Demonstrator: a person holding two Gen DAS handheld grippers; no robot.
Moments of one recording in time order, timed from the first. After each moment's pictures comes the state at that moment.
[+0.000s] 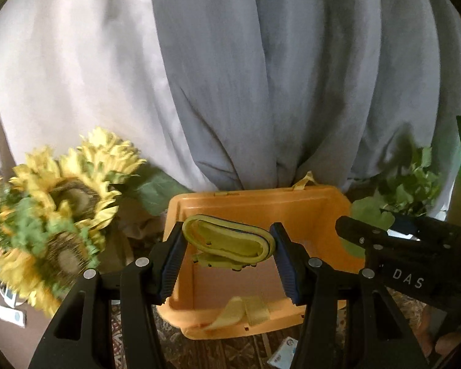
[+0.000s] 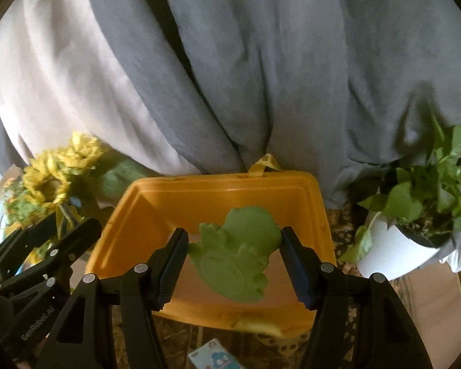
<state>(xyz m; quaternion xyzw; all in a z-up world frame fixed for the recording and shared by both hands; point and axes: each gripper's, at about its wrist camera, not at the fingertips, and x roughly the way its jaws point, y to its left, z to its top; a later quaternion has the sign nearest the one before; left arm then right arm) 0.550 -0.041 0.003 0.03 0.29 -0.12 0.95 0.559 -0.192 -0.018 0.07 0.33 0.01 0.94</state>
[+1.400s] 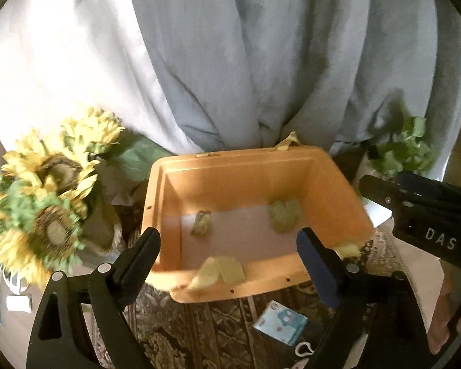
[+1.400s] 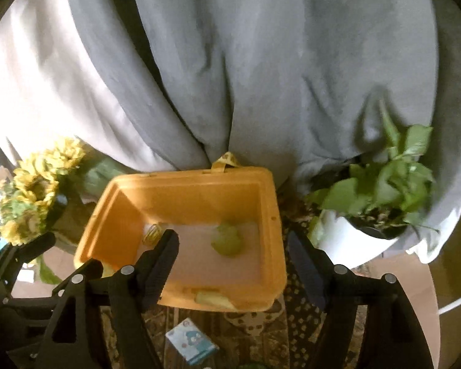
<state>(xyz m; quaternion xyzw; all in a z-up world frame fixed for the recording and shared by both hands) 0.568 -0.054 -0.005 0.05 0.39 -0.14 0.91 0.521 -0.222 0.013 0.06 0.34 -0.04 0.94</state>
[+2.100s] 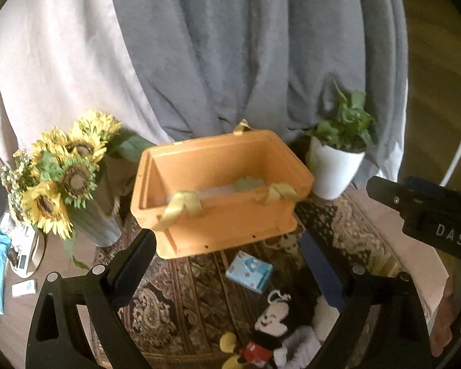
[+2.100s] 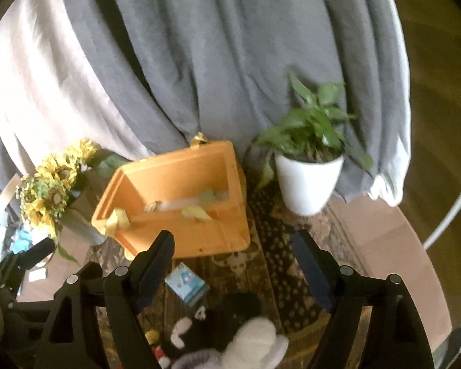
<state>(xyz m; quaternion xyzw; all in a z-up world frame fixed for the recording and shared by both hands) 0.427 -0.063 0.014 0.08 0.34 -0.17 0.92 0.369 -0.235 0.001 0.12 0.31 -0.09 0.94</state>
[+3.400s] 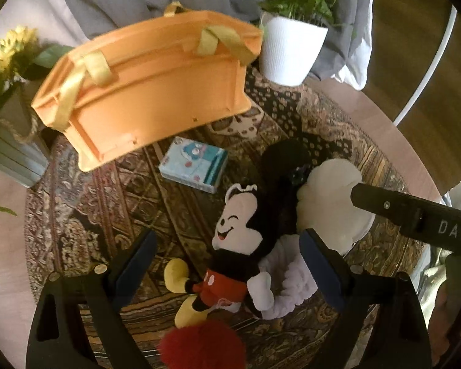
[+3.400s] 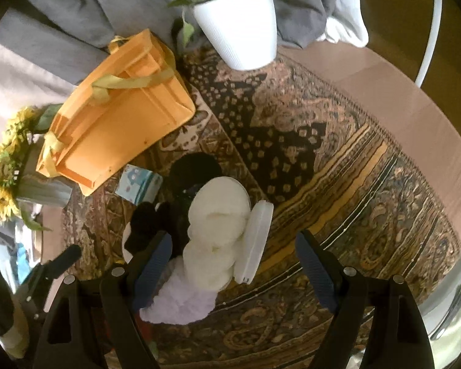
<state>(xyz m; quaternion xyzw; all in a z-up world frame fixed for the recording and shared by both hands) 0.399 -0.087 -0.116 0.13 0.49 -0.27 0.82 0.323 -0.250 -0.147 0.28 0.47 -0.14 0.83</state>
